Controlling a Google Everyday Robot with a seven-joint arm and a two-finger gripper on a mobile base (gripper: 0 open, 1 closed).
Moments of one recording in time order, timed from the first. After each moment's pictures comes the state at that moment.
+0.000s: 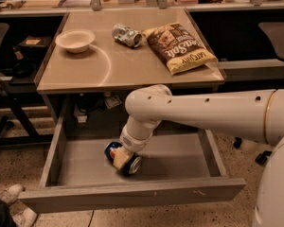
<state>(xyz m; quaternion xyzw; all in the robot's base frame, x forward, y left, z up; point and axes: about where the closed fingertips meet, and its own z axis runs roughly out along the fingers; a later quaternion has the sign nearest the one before) 0.495 0.042 0.597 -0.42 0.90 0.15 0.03</state>
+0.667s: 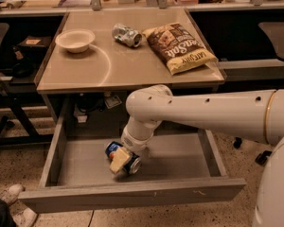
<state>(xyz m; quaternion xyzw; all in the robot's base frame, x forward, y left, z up) 0.495 0.042 0.597 -0.42 0.90 0.15 0.03</state>
